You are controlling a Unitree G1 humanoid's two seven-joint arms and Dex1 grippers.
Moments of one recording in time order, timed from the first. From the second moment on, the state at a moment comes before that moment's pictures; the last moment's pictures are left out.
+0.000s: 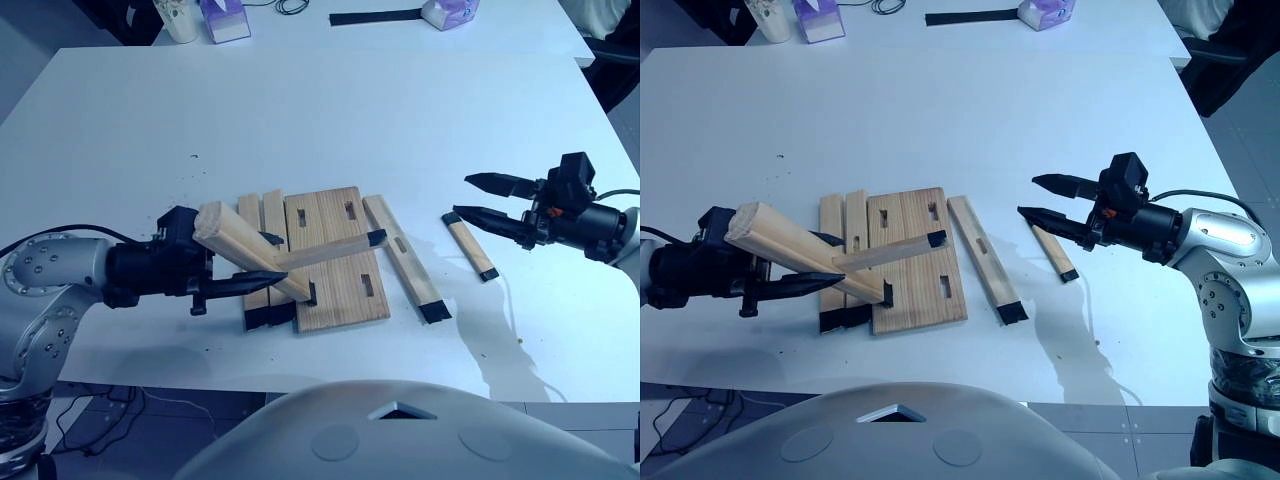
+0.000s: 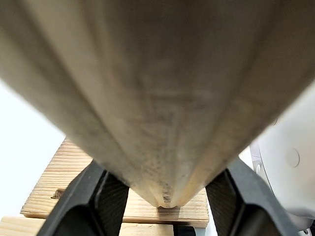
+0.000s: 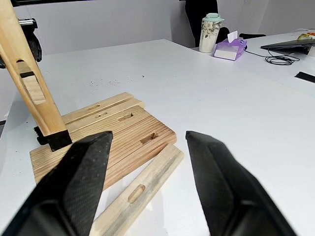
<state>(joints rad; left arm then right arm) 0.21 0.94 0.30 -0.62 -0.83 0.50 -1.18 0.03 -0.79 -0.25 -0.40 0.70 0.56 1.03</state>
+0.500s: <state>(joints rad) 0.28 0.91 0.16 -0.62 -0.60 0.23 -1.18 0.00 -0.80 -0.24 -0.38 0.70 0.55 1.05</state>
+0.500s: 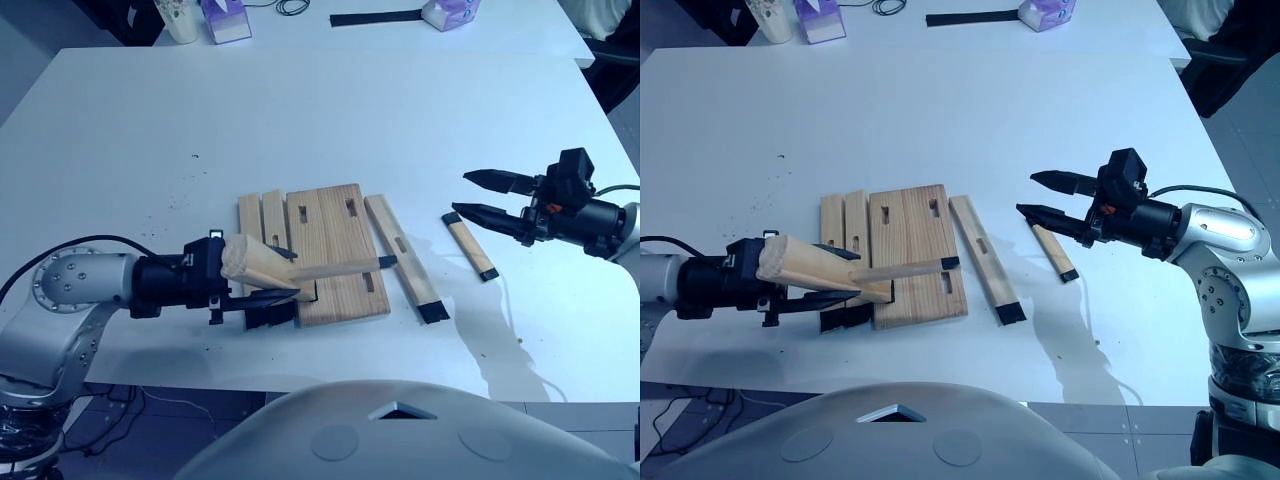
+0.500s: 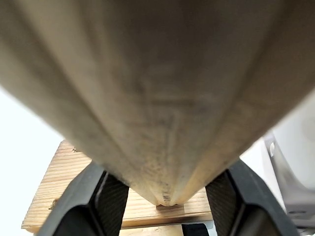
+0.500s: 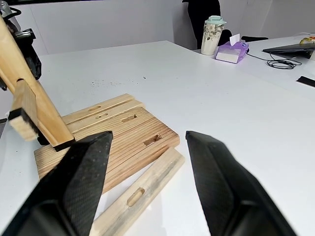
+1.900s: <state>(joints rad) 0.07 0.87 -0.04 -0.31 -0.43 0.19 -1.14 0.00 -0.79 -0.17 -0.38 0.65 0.52 1.05</state>
